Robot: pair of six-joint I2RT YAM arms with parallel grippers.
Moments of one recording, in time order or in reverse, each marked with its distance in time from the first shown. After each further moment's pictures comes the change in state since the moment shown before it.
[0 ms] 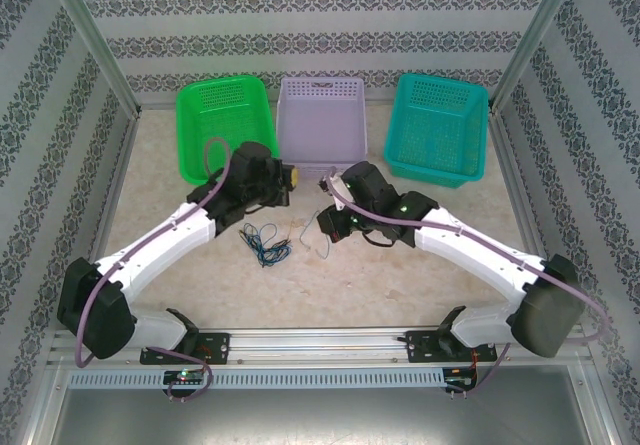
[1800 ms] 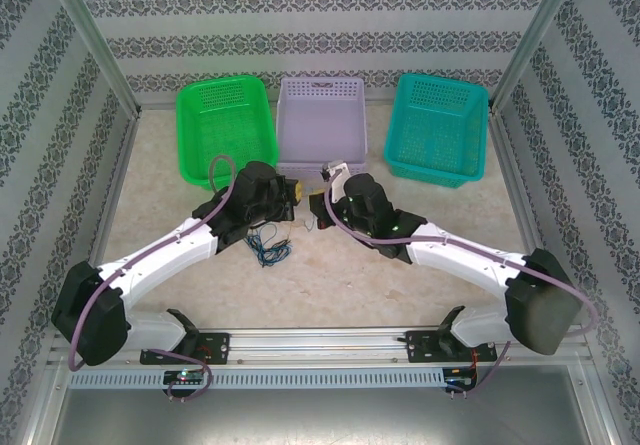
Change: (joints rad) left arm -0.069 -0.048 -0.164 0.130 -0.055 -0.120; right arm 0.043 -0.015 -0.233 0.619 0.253 0.075
